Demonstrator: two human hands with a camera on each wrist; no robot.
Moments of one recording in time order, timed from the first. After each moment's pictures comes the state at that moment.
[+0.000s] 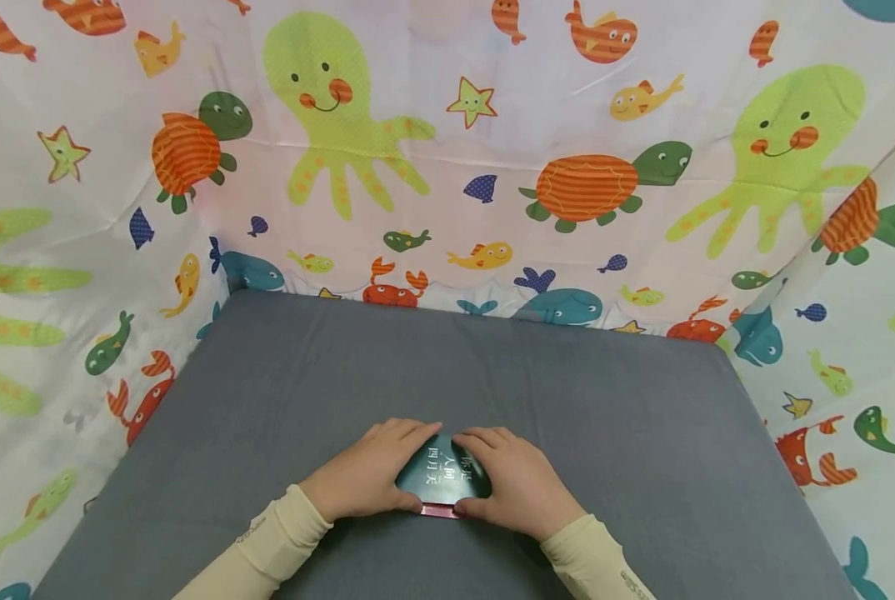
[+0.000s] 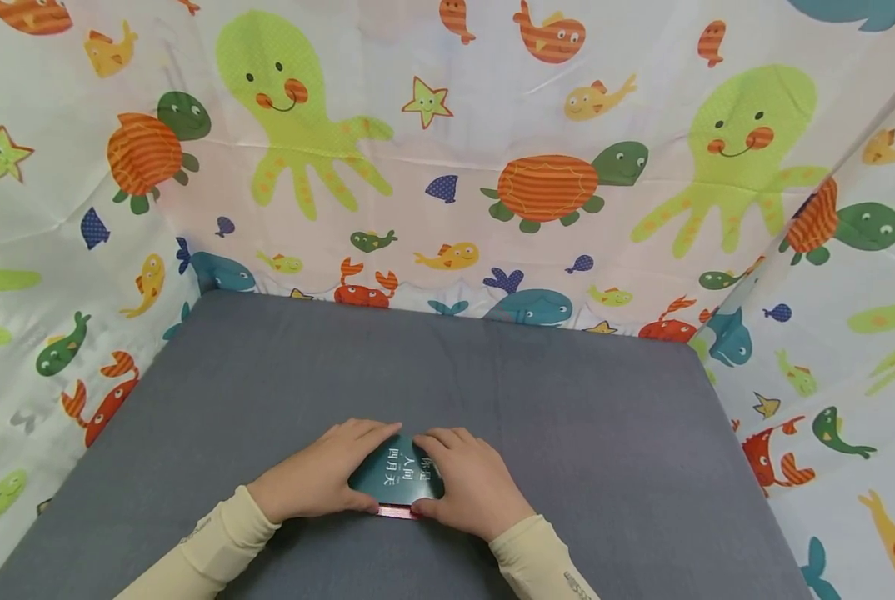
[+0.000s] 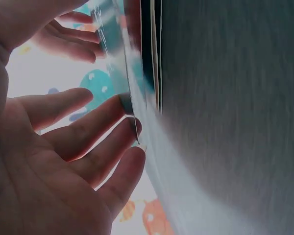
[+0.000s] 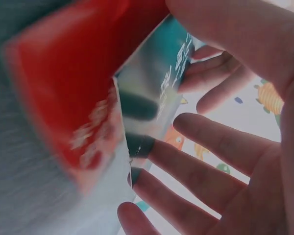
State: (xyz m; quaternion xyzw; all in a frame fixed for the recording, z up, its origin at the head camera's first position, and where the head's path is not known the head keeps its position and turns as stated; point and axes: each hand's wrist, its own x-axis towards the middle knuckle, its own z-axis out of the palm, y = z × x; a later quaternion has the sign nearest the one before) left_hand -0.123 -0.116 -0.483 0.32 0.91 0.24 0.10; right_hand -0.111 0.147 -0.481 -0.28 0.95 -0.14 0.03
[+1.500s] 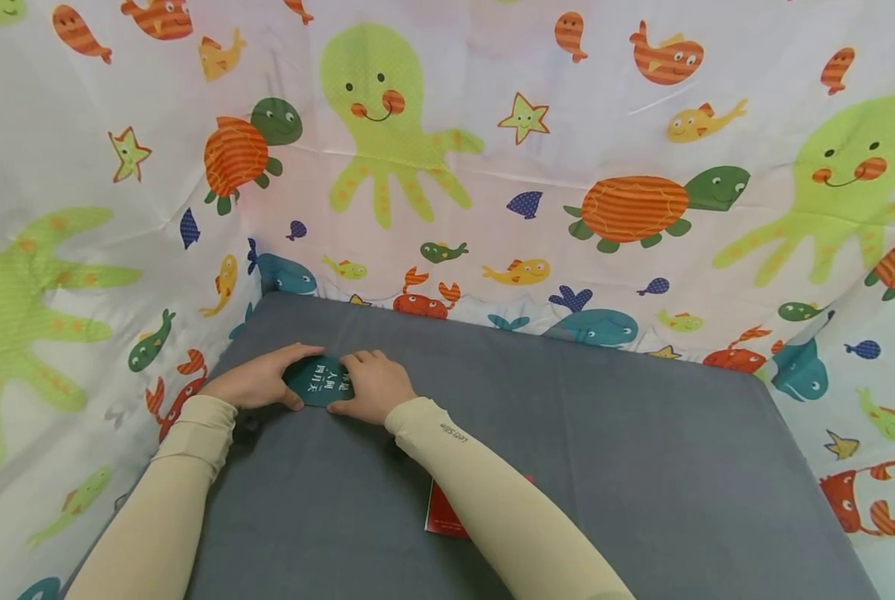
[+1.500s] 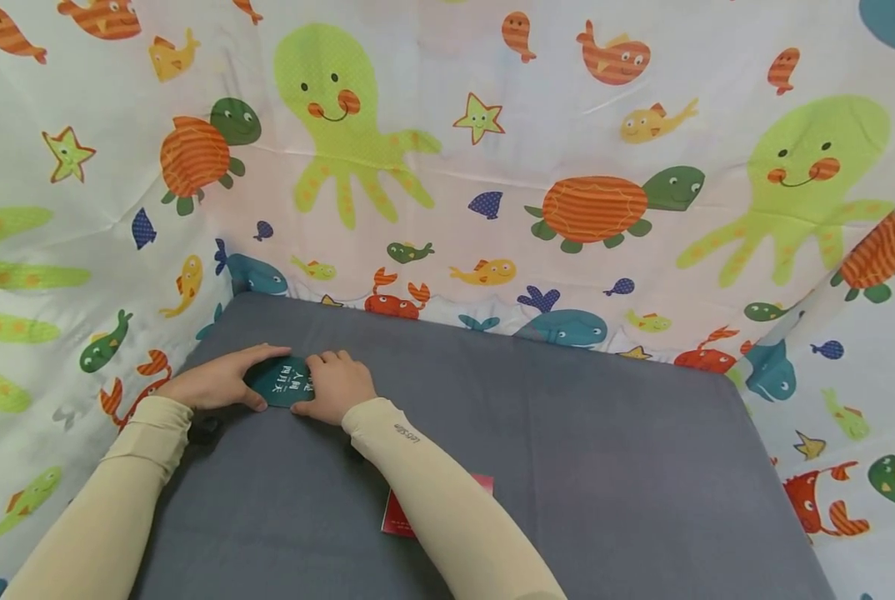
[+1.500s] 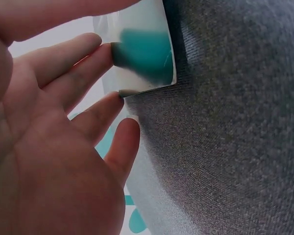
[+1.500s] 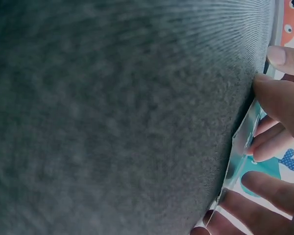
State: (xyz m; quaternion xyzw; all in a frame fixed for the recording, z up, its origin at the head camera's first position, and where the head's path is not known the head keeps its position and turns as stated) left_hand -0.243 -0.337 -0.488 0.10 0.93 0.31 0.19; right_hand -0.257 -0.099 -0.500 -0.30 0.95 -0.08 0.03
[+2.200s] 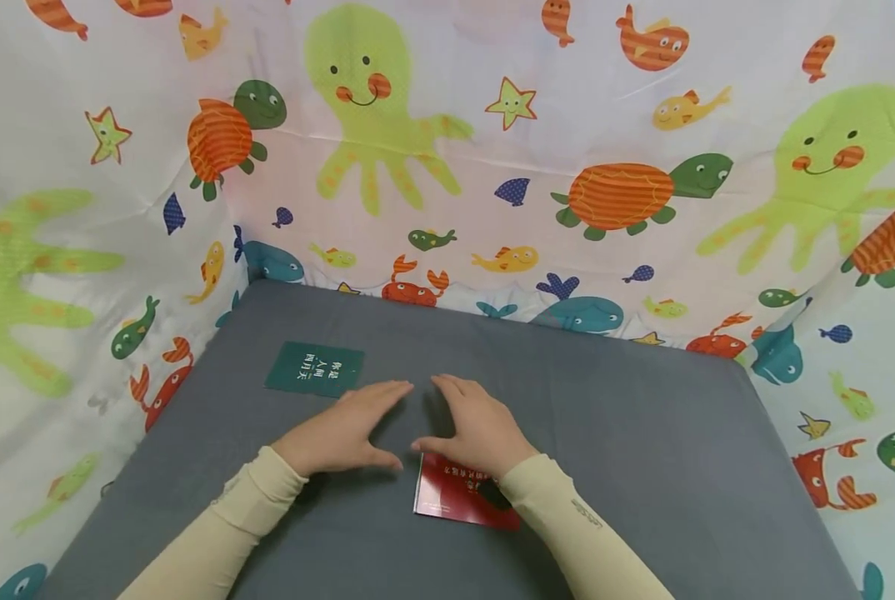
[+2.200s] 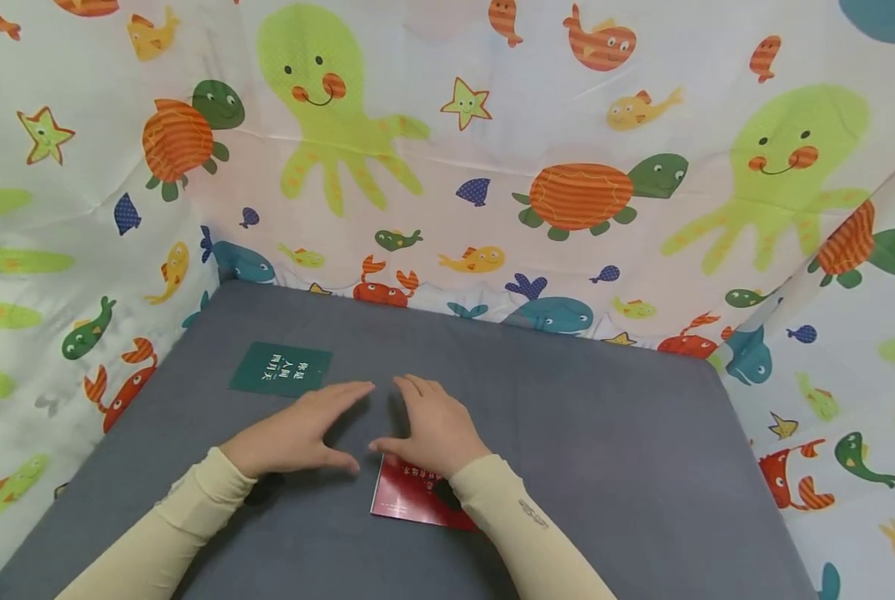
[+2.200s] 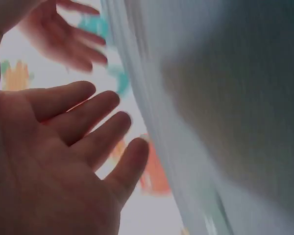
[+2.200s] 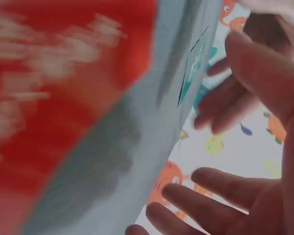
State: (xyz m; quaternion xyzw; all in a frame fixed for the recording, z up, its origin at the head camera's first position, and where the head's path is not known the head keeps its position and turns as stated) left_hand -0.161 -0.185 -0.477 0.26 0.92 0.27 0.10; right_hand -0.176 0.068 -0.471 -0.23 0.96 -0.17 0.06
